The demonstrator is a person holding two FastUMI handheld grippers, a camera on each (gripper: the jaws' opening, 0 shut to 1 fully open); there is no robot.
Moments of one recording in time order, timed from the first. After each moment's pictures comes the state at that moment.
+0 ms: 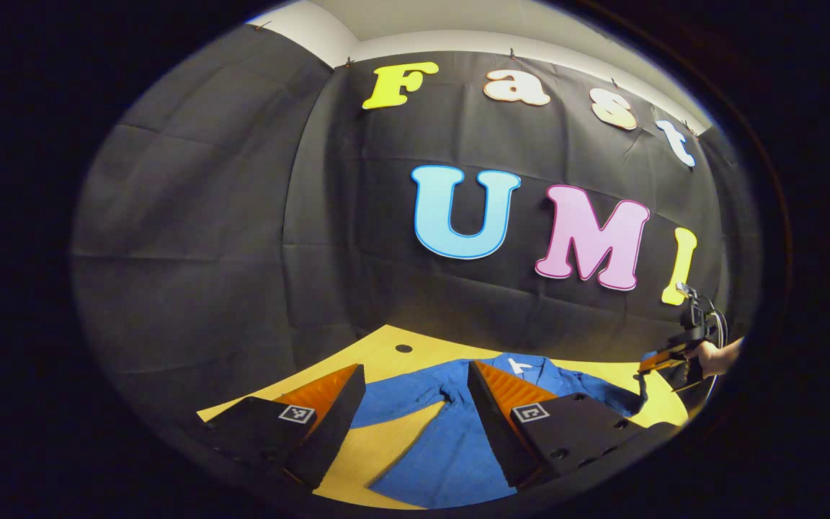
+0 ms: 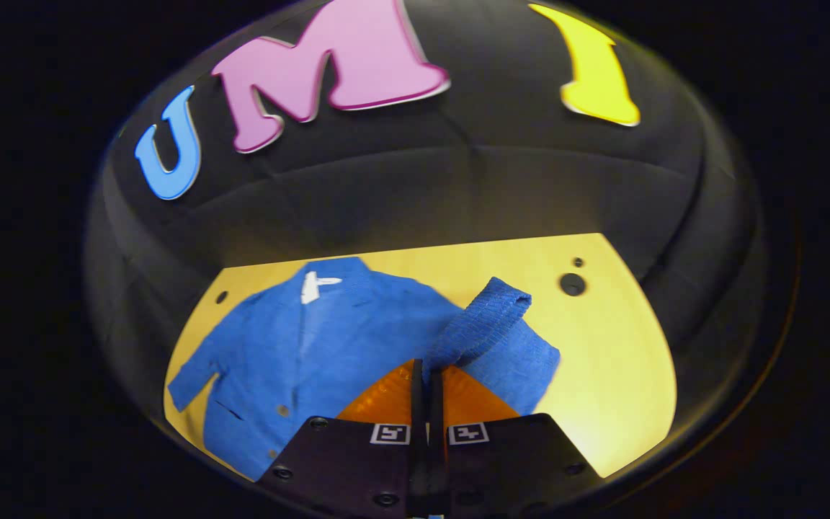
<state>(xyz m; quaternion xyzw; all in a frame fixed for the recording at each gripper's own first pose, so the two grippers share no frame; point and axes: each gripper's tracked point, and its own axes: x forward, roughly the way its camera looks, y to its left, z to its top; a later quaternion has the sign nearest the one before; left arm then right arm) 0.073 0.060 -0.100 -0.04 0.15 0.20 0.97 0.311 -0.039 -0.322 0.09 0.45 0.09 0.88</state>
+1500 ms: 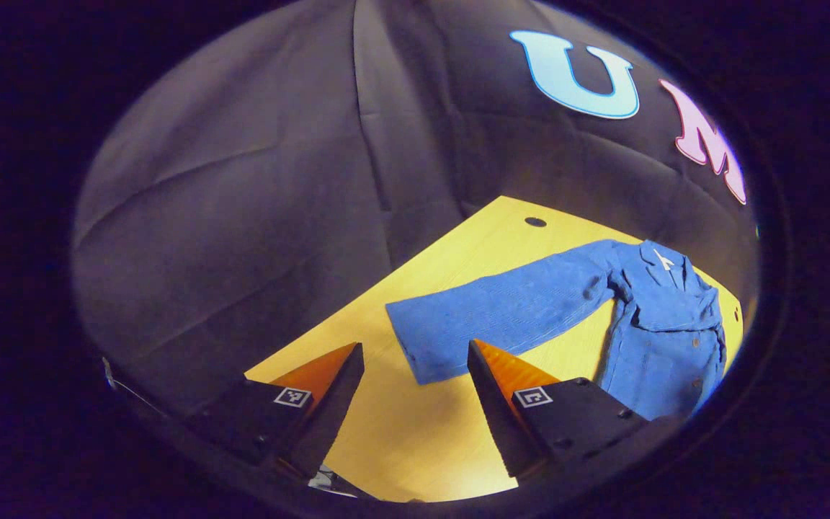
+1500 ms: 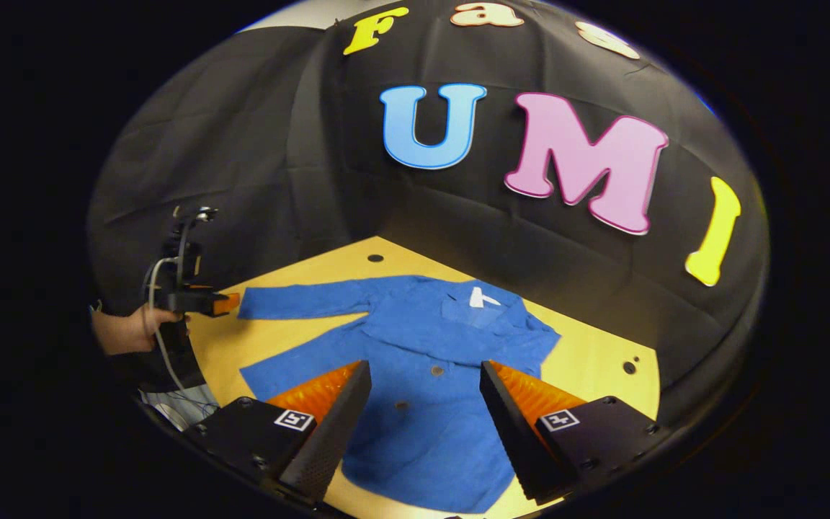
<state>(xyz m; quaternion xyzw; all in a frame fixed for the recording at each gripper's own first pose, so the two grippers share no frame) 0.040 0.217 -0.276 -0.08 0.41 0.34 0.84 0.071 0.091 -0.161 -0.09 0.32 0.29 0.90</state>
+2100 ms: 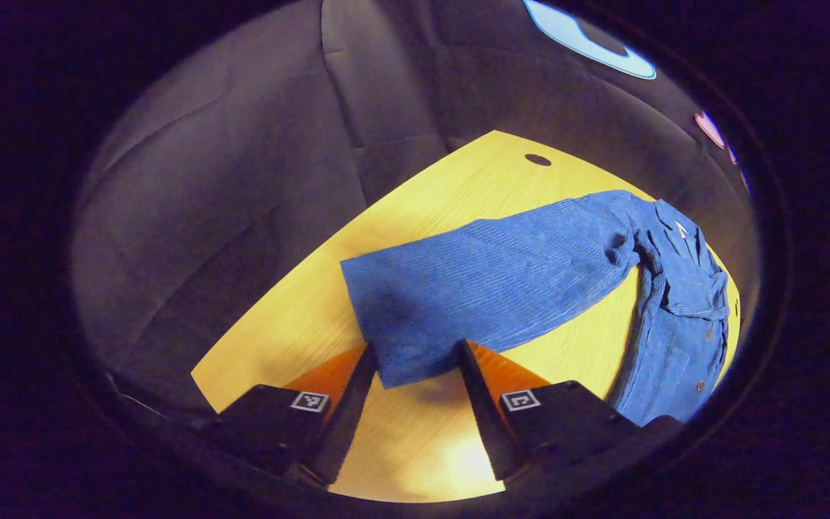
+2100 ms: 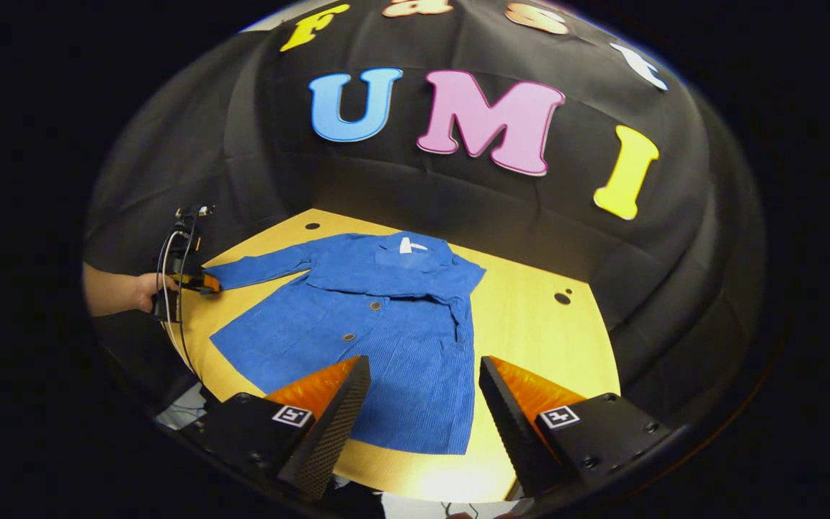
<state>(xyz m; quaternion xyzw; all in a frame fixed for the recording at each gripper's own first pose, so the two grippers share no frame) 0.070 0.237 -0.327 -0.10 0.51 0.29 0.80 0.021 -0.011 -0.178 -0.07 0.38 0.15 0.91</state>
